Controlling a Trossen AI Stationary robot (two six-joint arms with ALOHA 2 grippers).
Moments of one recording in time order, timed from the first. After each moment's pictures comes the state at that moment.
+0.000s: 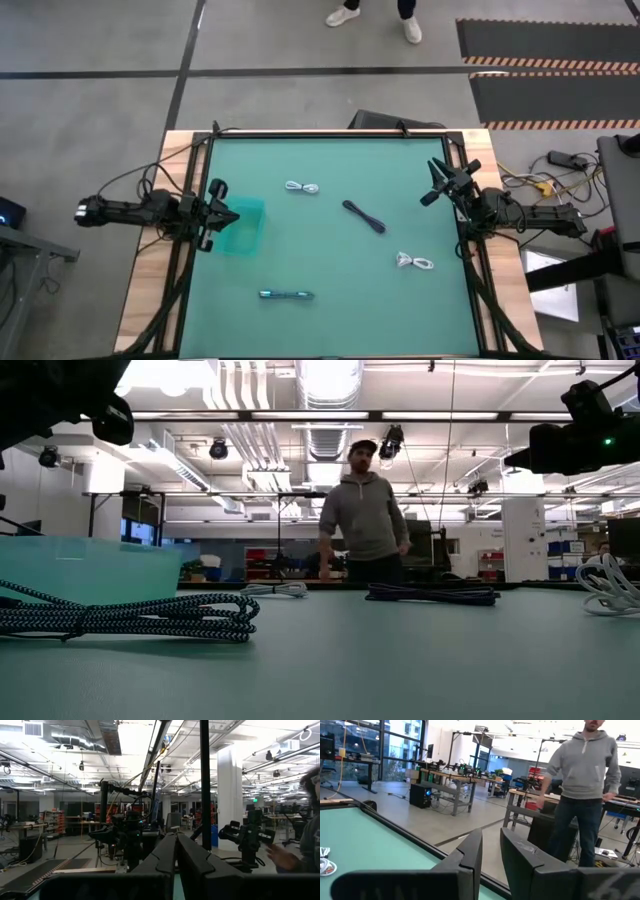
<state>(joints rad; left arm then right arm) -0.09 0.10 0.00 0.44 0.07 -0.02 -0.03 0.05 0.02 0.22 0.90 -0.35</state>
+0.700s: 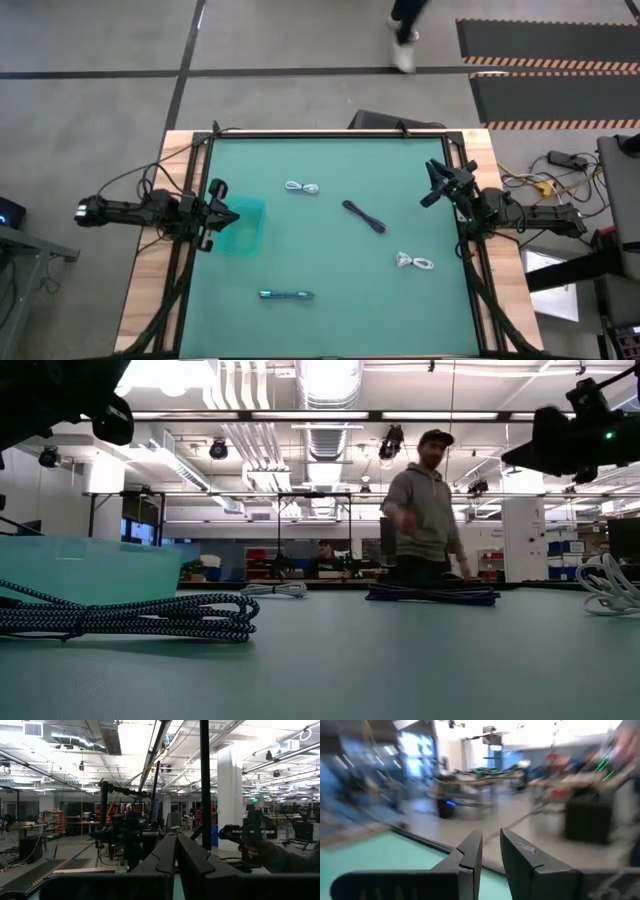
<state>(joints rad) -0.09 0.10 0.00 0.44 0.07 -0.02 -0.03 0.05 0.02 0.21 0.82 -0.05</state>
